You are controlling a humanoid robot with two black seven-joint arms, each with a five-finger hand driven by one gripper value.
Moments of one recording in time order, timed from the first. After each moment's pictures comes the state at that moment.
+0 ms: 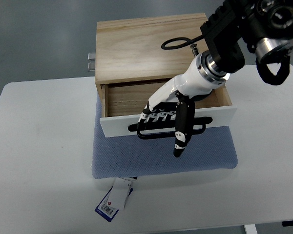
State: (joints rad) left arm -0.13 0.00 -0.07 -0.34 0.00 0.06 0.09; right arm 2.03 -0.59 -0.20 1.68 -0.10 0.49 -0.55
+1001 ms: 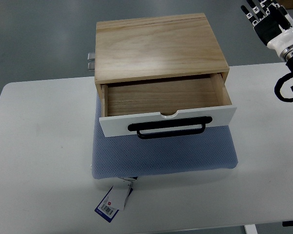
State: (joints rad) left arm -0.13 0.00 -0.06 -0.35 0.01 0.07 0.09; right arm 0.77 -0.24 1.35 0.60 -0.10 0.37 0.06
